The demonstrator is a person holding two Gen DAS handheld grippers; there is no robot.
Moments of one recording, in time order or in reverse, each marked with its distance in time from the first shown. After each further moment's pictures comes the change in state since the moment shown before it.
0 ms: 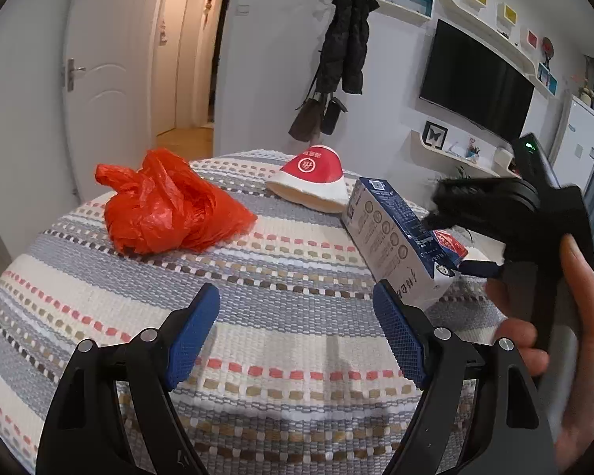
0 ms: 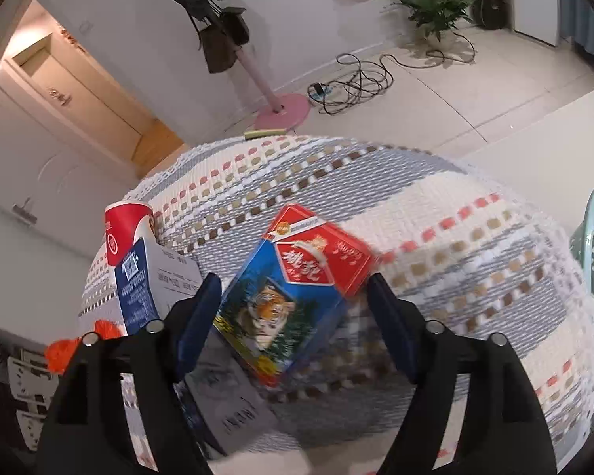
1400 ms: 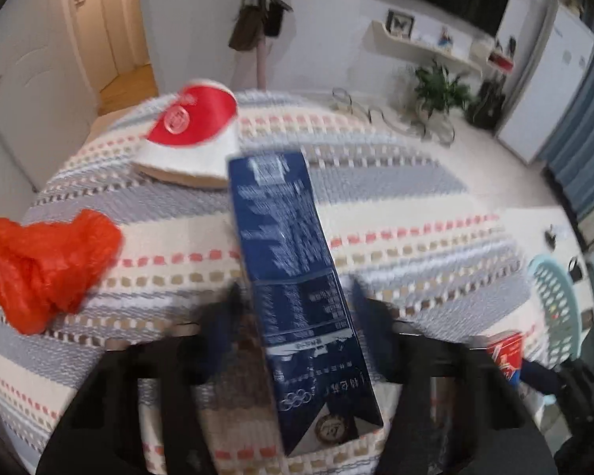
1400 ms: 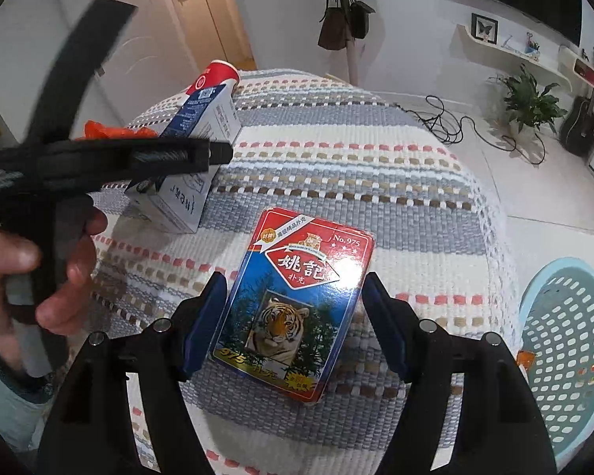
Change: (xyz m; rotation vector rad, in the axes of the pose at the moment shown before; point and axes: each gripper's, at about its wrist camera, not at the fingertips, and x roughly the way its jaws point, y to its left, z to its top) left arm 0.114 -0.083 0.036 0.221 0.422 -0.055; right arm -0.077 -0.047 -0.102 -0.570 0.013 0.078
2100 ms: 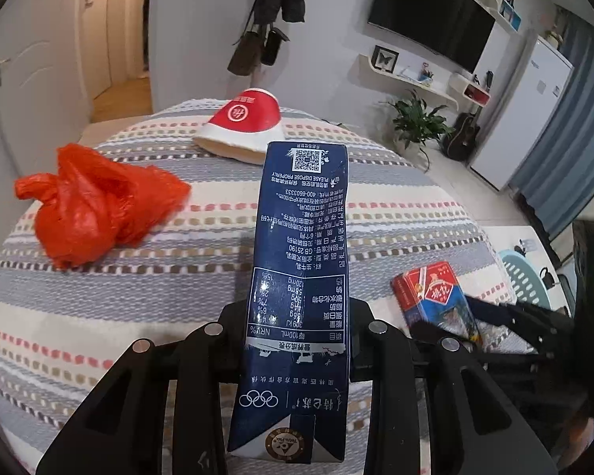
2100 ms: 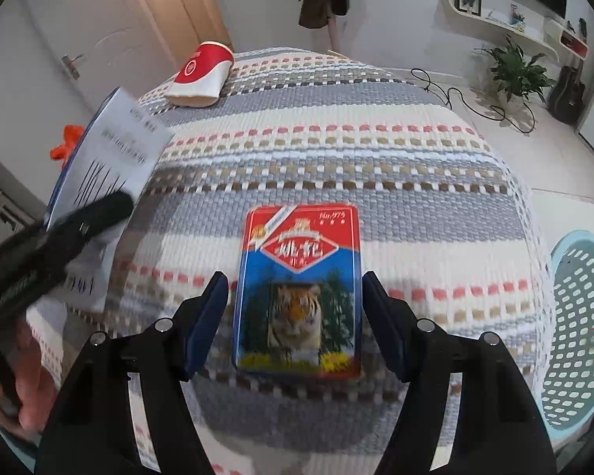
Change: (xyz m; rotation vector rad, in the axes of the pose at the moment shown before) left arm -0.064 0.056 -0.062 -0.052 -0.140 -0.117; right arm 0.029 0.035 0.021 0.091 0.073 -0.057
